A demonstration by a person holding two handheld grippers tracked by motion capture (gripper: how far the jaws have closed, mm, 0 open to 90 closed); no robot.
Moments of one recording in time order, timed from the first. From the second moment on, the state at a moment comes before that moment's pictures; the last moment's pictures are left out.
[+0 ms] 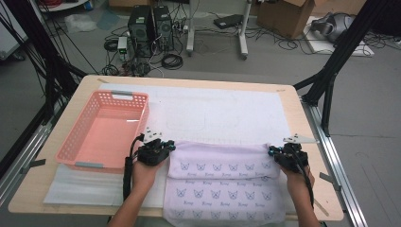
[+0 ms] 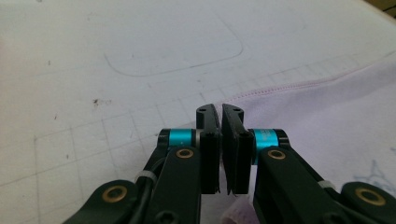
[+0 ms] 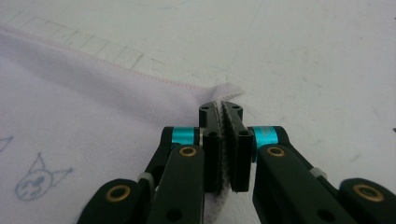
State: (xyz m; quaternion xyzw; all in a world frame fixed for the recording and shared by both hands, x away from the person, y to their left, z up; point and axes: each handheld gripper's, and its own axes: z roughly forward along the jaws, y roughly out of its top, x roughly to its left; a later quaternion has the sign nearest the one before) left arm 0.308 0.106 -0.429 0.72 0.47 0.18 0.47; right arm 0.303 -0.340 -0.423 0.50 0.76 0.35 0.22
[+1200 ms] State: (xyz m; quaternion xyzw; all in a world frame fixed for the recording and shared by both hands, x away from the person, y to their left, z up) left arm 0.182 0.126 -0.430 0.72 0.43 0.15 0.53; right arm 0.165 -0.350 -0.424 0.47 0.75 0.42 0.20
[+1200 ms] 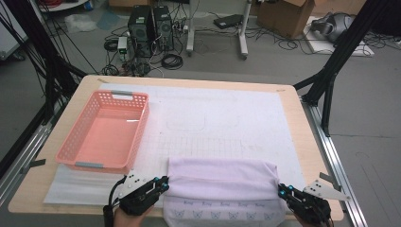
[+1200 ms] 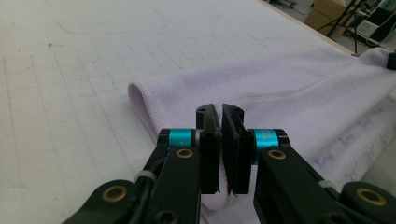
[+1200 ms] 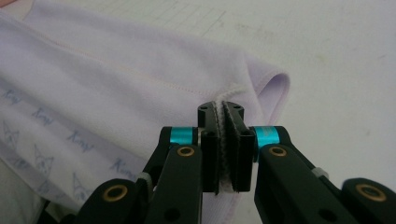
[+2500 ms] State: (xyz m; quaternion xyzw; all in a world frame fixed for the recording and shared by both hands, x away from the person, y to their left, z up) left arm 0.220 0.140 -0.435 0.72 0.43 0.14 0.53; right arm 0.237 -0.343 -0.449 0.49 0.76 0.37 0.21
